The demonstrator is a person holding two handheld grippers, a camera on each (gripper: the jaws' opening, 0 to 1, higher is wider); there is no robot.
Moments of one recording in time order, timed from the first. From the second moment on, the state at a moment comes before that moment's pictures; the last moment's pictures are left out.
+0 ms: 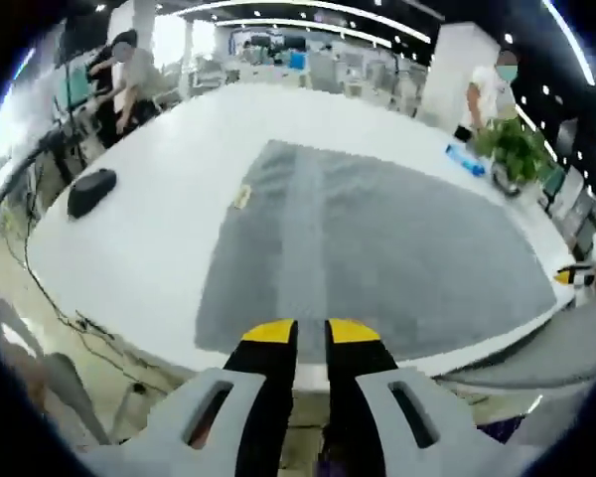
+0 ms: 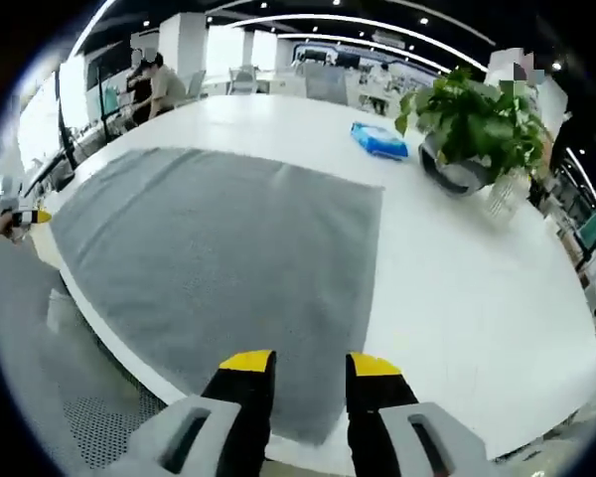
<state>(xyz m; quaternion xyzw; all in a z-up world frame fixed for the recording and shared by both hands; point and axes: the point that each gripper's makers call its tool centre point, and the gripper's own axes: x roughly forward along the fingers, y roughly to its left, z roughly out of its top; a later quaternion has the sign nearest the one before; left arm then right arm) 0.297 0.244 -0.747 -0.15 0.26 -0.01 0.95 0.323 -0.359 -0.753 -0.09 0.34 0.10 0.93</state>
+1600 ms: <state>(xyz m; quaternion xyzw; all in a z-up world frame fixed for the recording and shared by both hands) 0.329 0.048 -0.648 0.06 0.00 -0.07 1.00 0.332 -0.298 -0.645 -0.06 0.02 0.13 0.99</state>
